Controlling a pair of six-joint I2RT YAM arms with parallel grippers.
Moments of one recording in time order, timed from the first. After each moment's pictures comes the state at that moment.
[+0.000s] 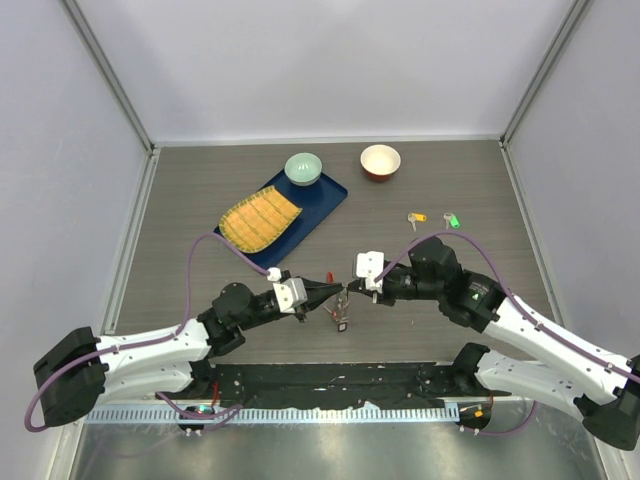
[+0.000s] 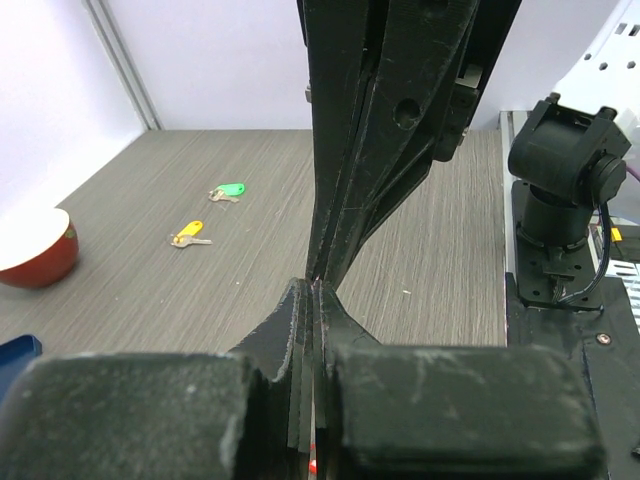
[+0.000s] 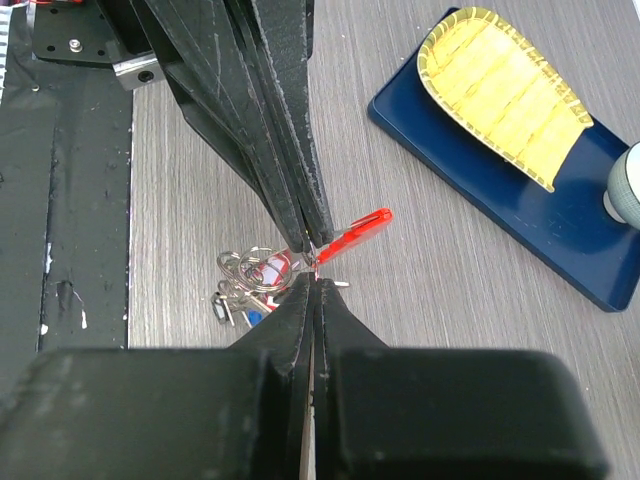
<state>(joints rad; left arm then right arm) -1.03 0.97 0.32 0.83 0.24 0.13 0.86 0.86 0.77 -0.33 -0.44 -0.49</state>
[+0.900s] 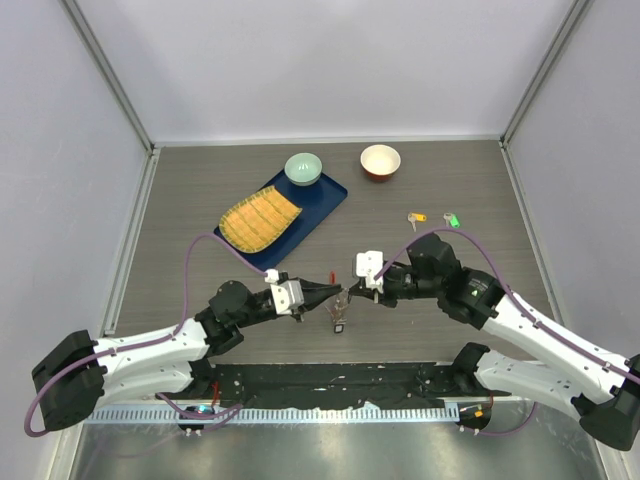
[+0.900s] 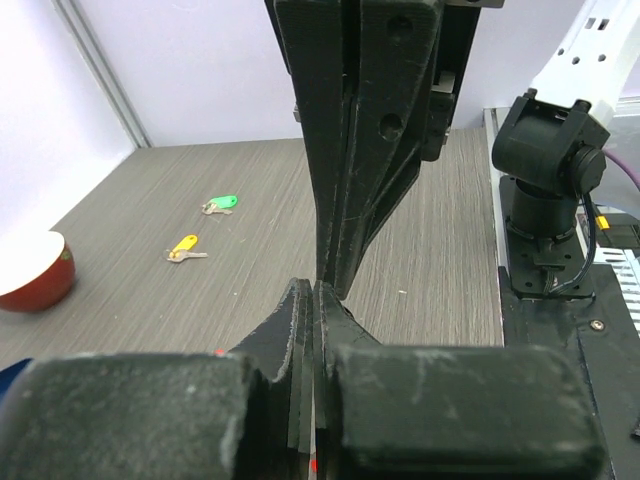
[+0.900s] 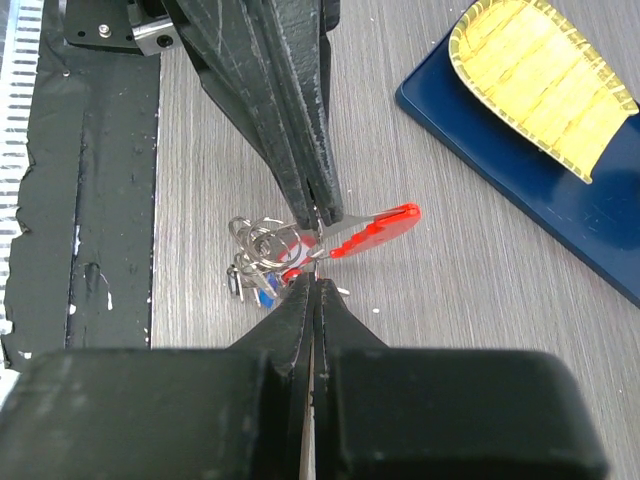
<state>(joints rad) -1.00 0.95 0.32 0.82 0.32 0.16 0.83 0.87 0.78 -0.39 -0.50 -0.49</state>
